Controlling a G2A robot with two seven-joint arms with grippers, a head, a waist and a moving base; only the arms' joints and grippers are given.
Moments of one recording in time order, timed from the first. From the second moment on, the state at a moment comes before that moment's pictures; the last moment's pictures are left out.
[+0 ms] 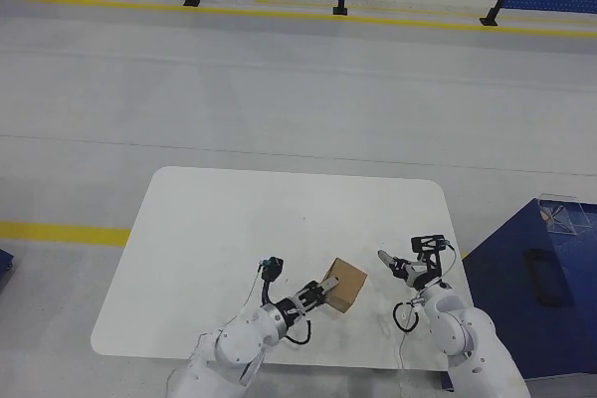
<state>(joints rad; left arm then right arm) 1.25 -1.51 -1.10 -1.39 0.14 0.06 -0.53 -1.37 -1.23 1.50 -1.47 -1.10 -0.15 0.23</state>
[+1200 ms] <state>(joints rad) 1.32 -1.48 -0.89 -1.50 1.06 0.09 -0.10 -1.37 -1.23 1.50 -1.47 -1.10 -0.15 0.23</state>
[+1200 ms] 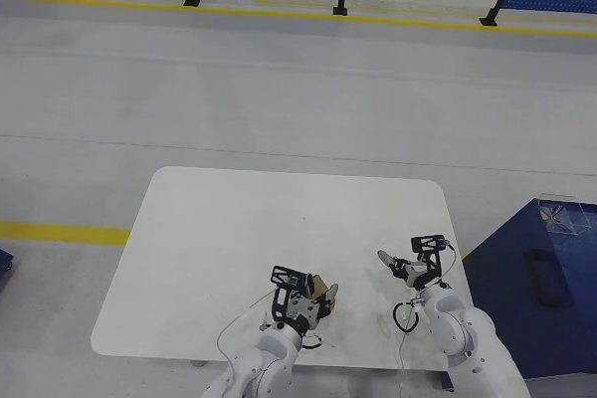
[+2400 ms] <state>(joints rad) 1.28 -1.51 -0.89 -1.40 0.98 0.08 -0.06 -1.37 -1.23 1.50 -1.47 -1.10 -0.15 0.23</state>
